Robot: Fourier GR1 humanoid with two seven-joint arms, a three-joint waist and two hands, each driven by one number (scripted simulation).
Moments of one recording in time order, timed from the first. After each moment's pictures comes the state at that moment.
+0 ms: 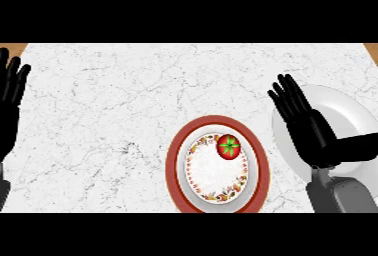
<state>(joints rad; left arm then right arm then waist) -0.17 0.58 -0.02 -1.66 0.43 0.21 -0.16 -0.19 -0.23 0.14 -1.61 -0.39 0.00 0.01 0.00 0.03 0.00</state>
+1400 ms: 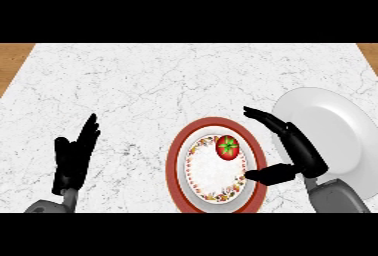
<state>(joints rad) -0.05 0.38 -0.28 -1.42 0.25 0.37 0.13 -0.20 -0.39 0.35 -1.48 0.20 -0.06 -0.28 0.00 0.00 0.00</state>
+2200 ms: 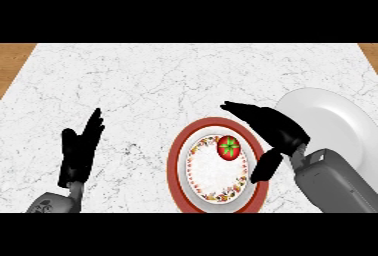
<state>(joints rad) -0.10 0.34 -0.27 -1.41 0.20 0.37 0.18 -0.45 -0.44 0.48 -1.54 0.36 0.35 0.29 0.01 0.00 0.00</state>
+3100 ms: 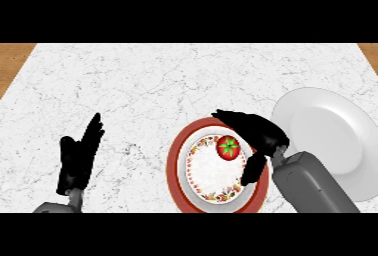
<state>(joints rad) -0.03 0.26 -0.19 -1.47 0.09 0.29 0.20 -0.42 -0.25 0.41 -1.44 0.57 0.50 0.26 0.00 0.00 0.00</state>
